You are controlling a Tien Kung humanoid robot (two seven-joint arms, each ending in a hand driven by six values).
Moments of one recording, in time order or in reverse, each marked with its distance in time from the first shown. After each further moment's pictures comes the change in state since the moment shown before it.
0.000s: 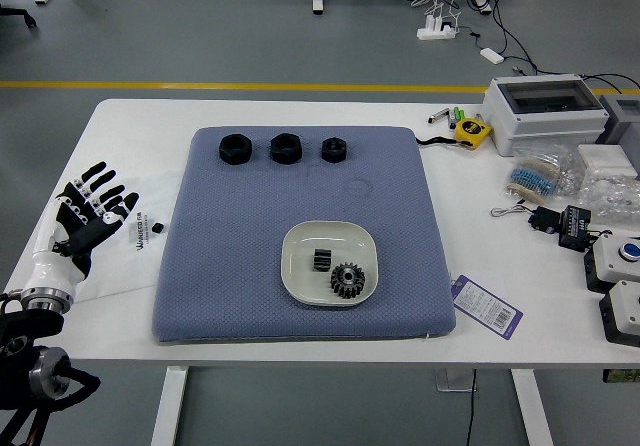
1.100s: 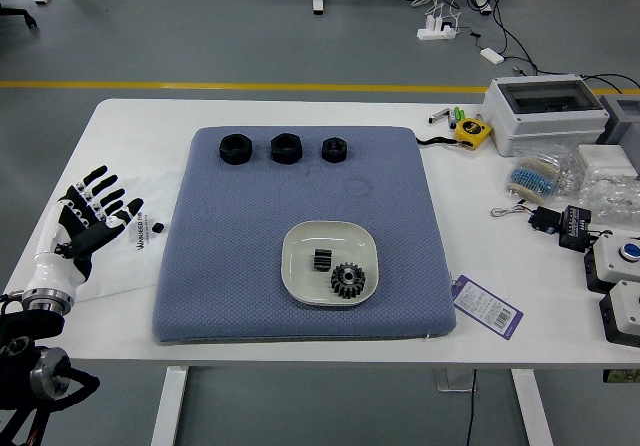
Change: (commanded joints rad) left arm -0.001 -0.013 -0.017 0.012 0.039 -0.006 0.026; right arm 0.009 -0.002 -0.003 -0.001 0.008 0.000 0.002
